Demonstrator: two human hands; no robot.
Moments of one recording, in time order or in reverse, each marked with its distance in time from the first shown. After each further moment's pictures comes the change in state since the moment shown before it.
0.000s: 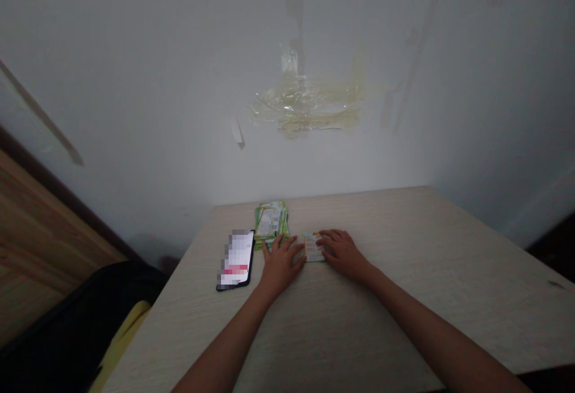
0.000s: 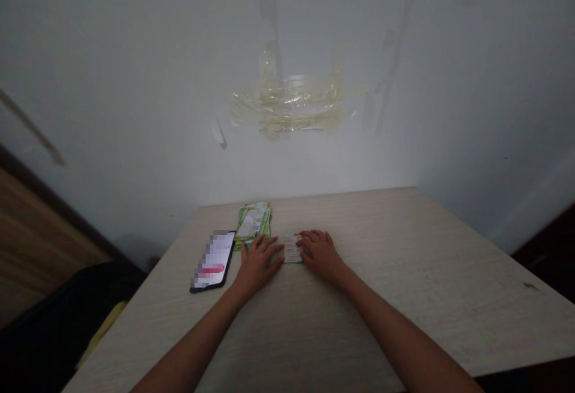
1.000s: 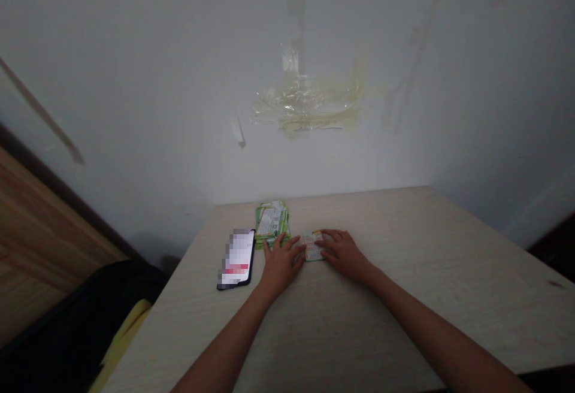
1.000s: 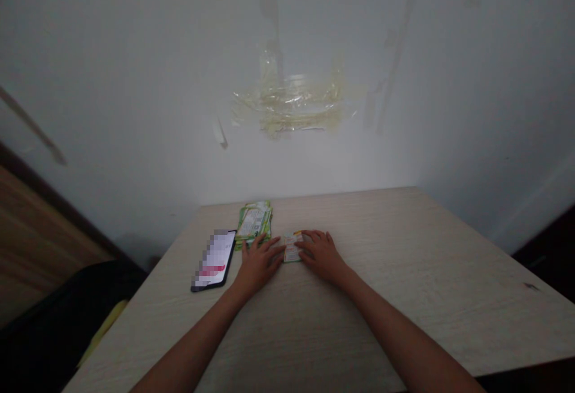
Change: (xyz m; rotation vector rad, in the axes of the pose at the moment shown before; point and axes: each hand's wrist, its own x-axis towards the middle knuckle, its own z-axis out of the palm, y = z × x) left_hand 0.000 0.001 -0.002 0.016 0.009 0.042; right_hand -0.003 0.005 0.004 -0.058 0.042 -0.057
